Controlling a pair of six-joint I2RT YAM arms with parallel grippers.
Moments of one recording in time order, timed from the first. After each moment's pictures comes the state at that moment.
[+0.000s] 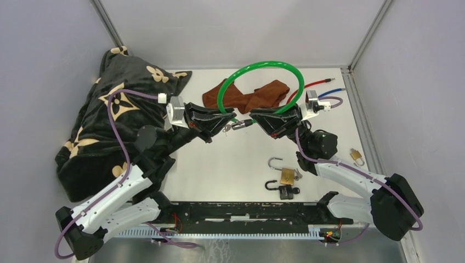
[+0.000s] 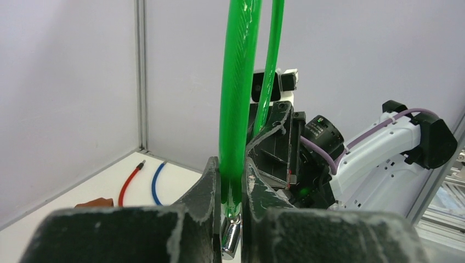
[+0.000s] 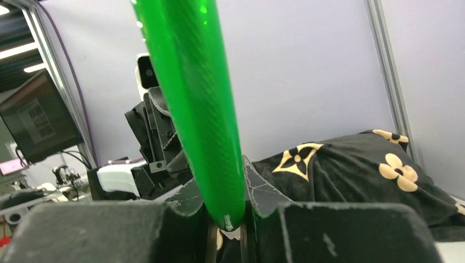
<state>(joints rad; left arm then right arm) -0.77 0.84 0.83 0.50 0.35 -0.30 0.67 1.16 0.58 1.39 -0.42 0.79</state>
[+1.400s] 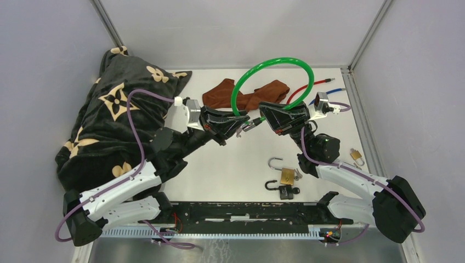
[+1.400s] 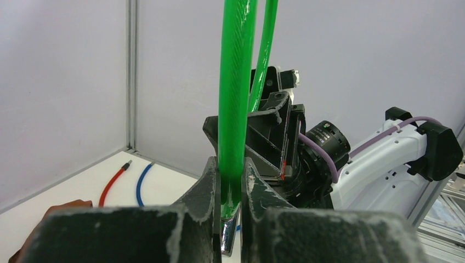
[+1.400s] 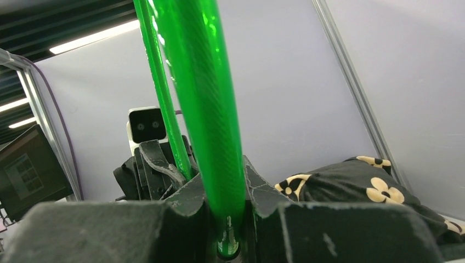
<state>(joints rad) -0.92 0.96 0.80 0.63 0.21 -0.29 0.69 1.13 0.56 1.45 -0.21 0.83</state>
